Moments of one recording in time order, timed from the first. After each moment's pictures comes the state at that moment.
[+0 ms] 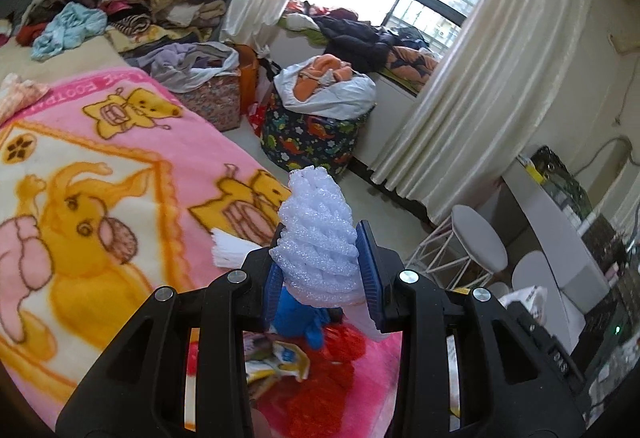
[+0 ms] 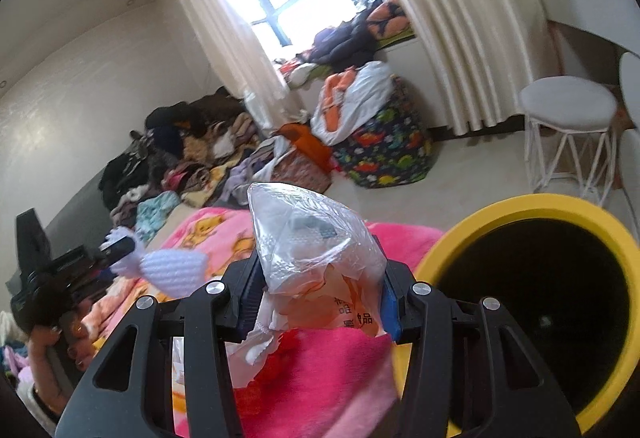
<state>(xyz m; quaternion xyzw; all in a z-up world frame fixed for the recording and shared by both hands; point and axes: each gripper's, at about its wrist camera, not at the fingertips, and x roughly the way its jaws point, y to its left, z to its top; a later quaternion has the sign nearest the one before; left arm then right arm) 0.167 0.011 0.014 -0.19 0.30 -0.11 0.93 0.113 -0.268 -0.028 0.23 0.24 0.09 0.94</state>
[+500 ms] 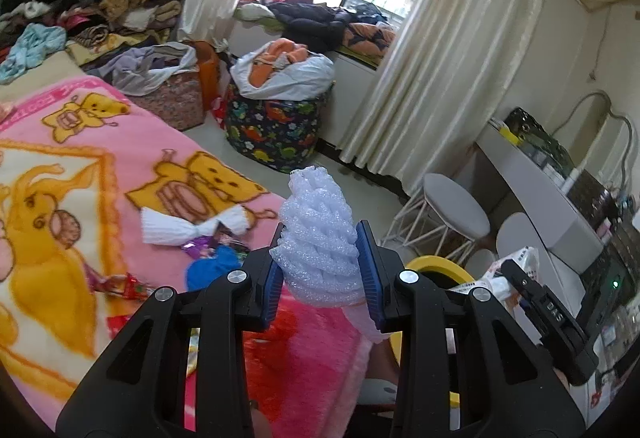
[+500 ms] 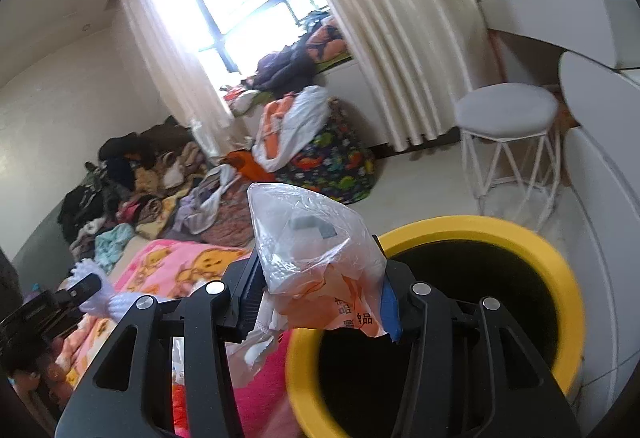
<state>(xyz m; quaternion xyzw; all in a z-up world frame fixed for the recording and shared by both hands) 0.153 -0.067 0.004 -0.14 0.30 -0.17 0.93 0.096 -0.339 -0.043 0.24 0.22 -0.01 0.94</state>
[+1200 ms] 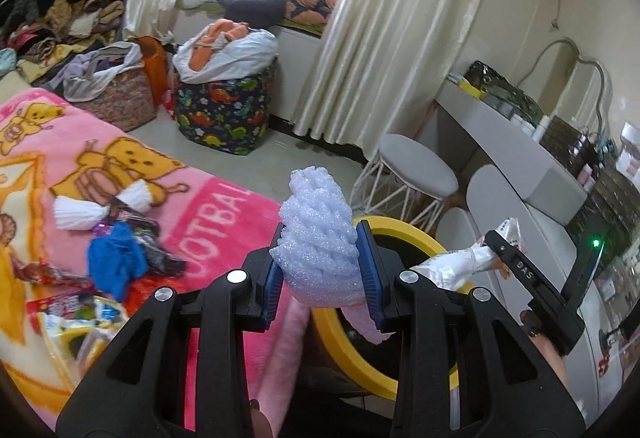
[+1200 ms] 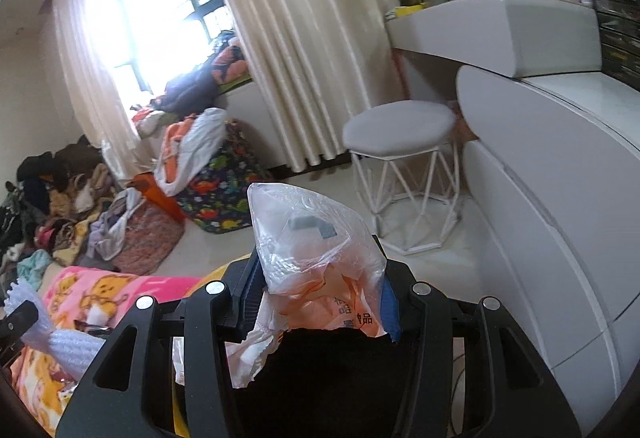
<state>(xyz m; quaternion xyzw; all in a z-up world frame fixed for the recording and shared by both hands) 0.143 -0.172 -0.019 -0.09 0.32 -0.24 0.91 0.068 -0.411 -0.079 0.22 0.22 -0.19 0.93</state>
